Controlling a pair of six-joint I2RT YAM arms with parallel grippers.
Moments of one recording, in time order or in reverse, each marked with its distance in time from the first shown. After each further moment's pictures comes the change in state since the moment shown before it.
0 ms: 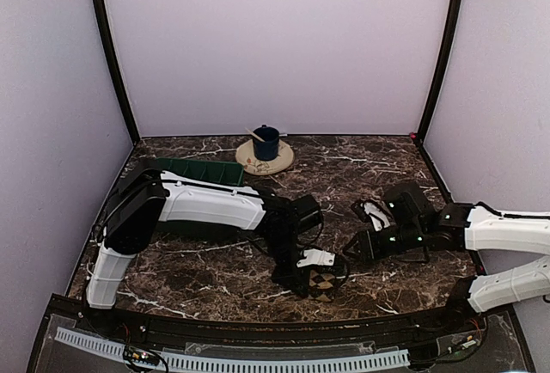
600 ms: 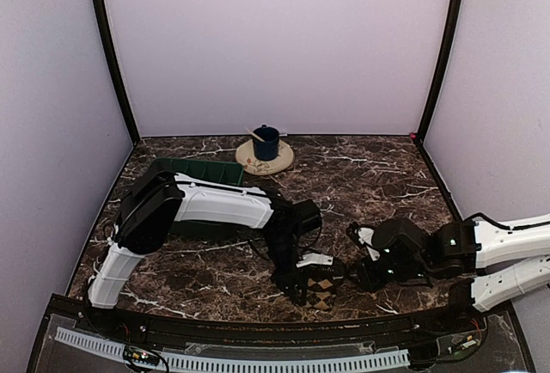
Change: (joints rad) left arm 0.028 0.104 0.095 -0.155 0.199 -0.024; right arm 0.386 -0.074 -0.010 -0.135 0.391 0.067
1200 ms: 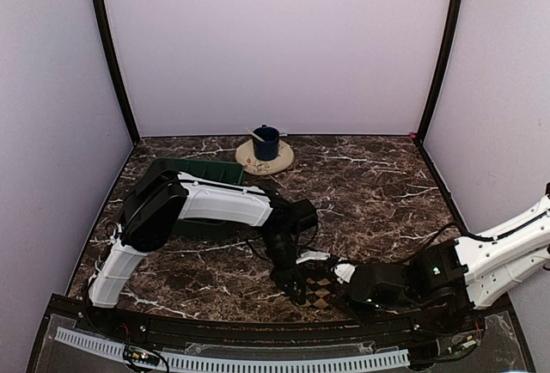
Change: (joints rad) left arm 0.039 0.028 0.003 -0.024 0.084 -0.013; right arm 0.322 0.166 0.056 -0.031 0.154 -0.016
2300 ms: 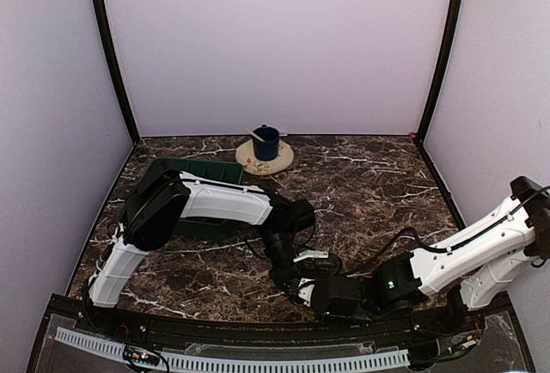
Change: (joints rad) left arm 0.008 0.016 0.007 -0.020 0.035 -0.001; right arm 0.030 0.316 0.143 0.081 0.075 -0.401
